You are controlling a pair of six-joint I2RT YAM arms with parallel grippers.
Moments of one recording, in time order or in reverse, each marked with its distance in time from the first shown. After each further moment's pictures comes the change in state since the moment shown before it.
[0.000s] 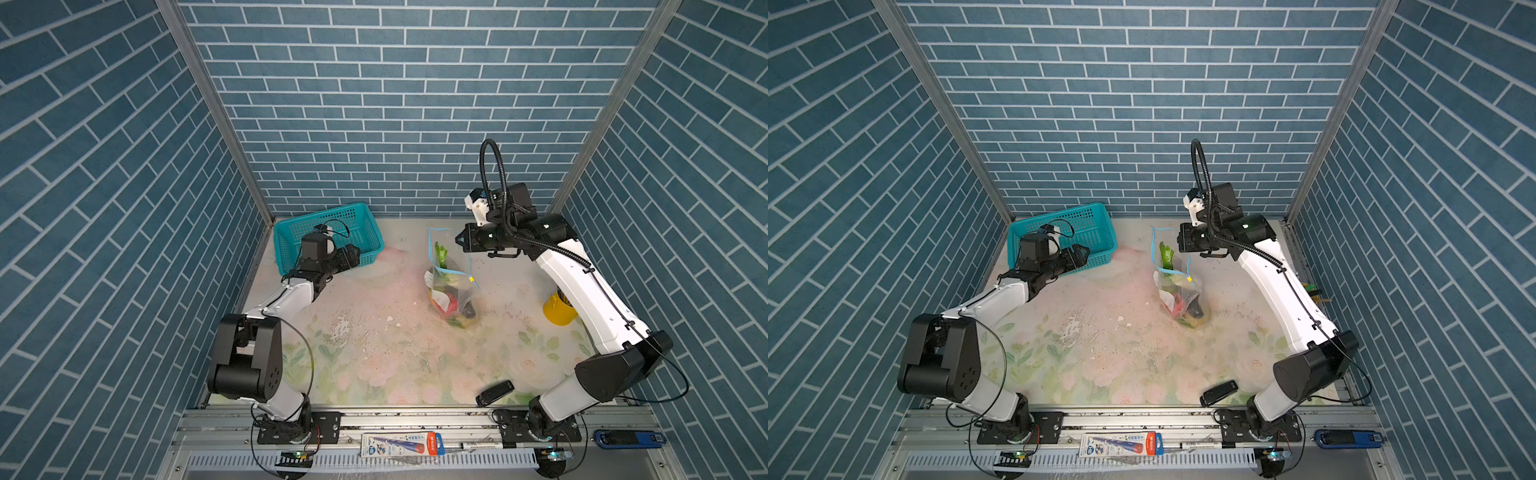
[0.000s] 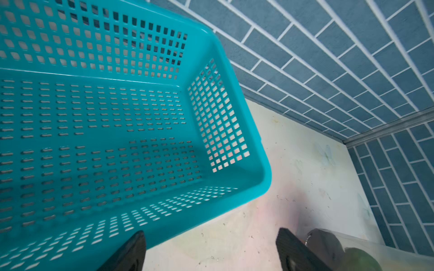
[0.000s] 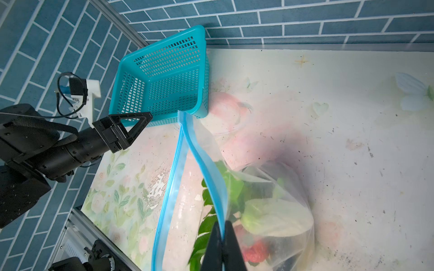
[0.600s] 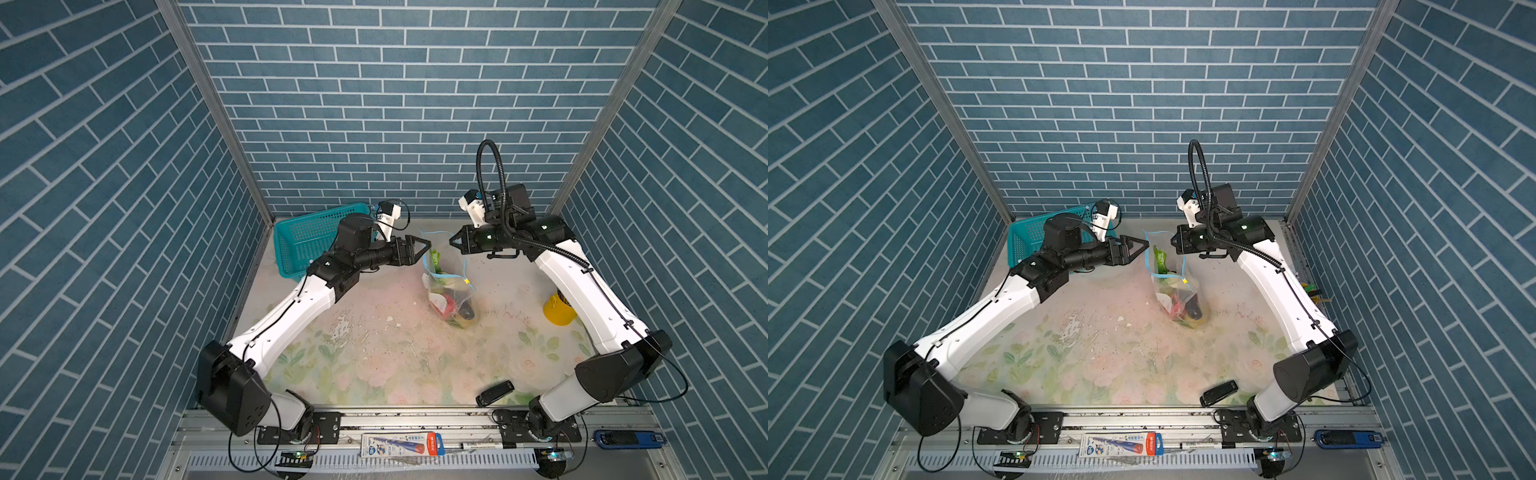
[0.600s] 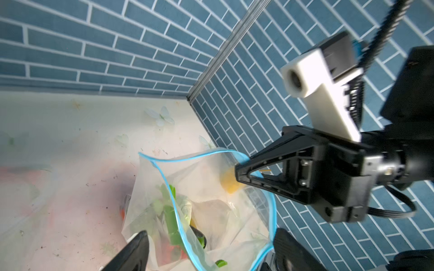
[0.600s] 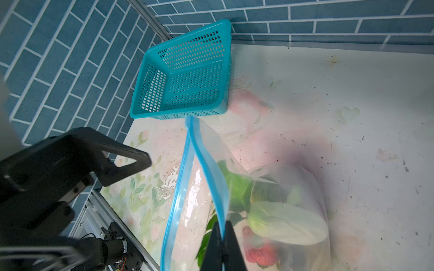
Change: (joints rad) left arm -0.404 -0.081 0.306 -0.179 0.251 -0.110; right arm 0.000 -0.003 -0.035 0.043 -0.097 -0.028
